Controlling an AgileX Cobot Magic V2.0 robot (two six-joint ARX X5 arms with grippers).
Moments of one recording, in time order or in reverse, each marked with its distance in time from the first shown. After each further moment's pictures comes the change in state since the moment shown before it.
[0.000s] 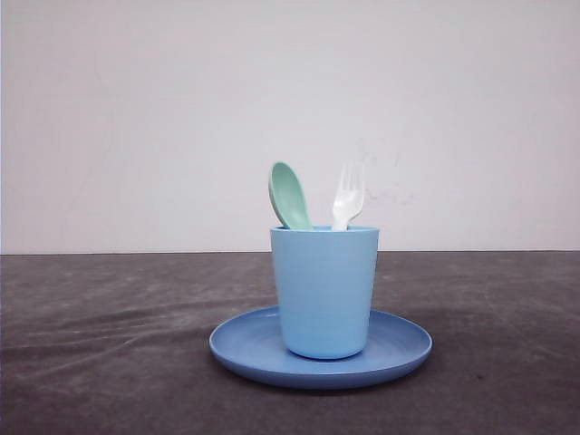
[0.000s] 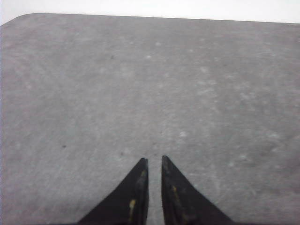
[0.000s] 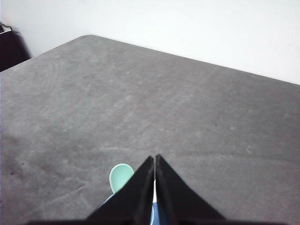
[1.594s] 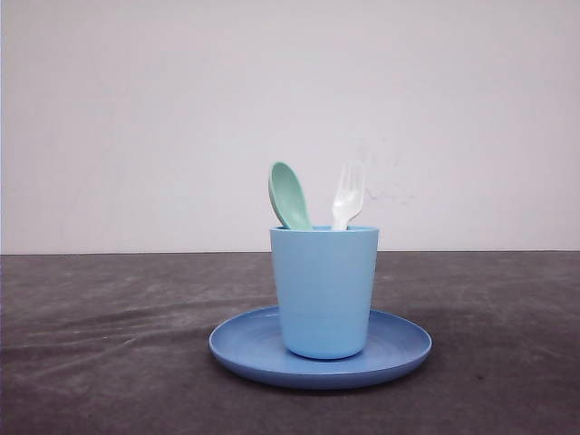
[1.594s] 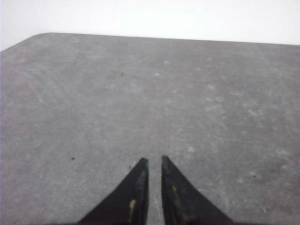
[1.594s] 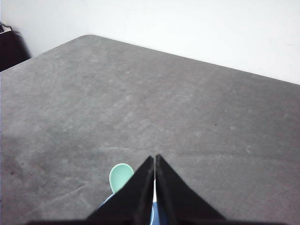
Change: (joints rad) left arm 0.022 -0.096 -0.042 0.027 0.002 0.009; right arm 0.000 0.000 0.000 0.000 0.001 -0.001
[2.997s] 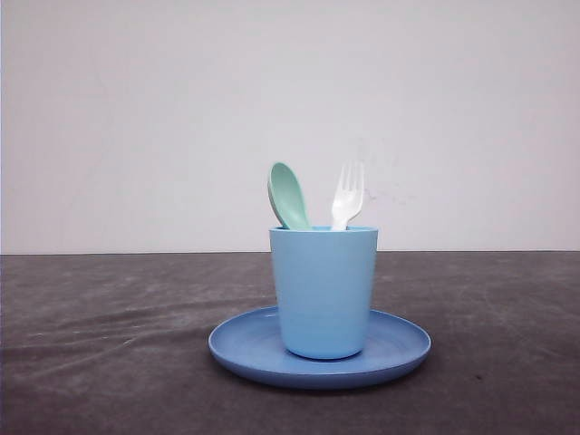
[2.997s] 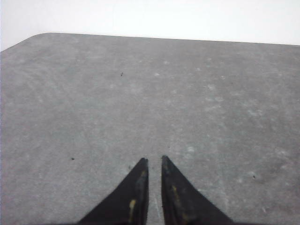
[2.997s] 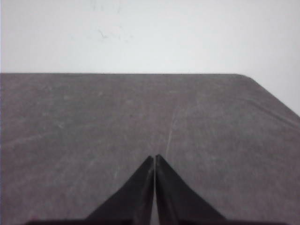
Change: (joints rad) left arm 0.000 0.000 0.000 0.000 0.000 0.000; right arm -0.840 -0.625 -0.811 0.382 -0.168 -0.126
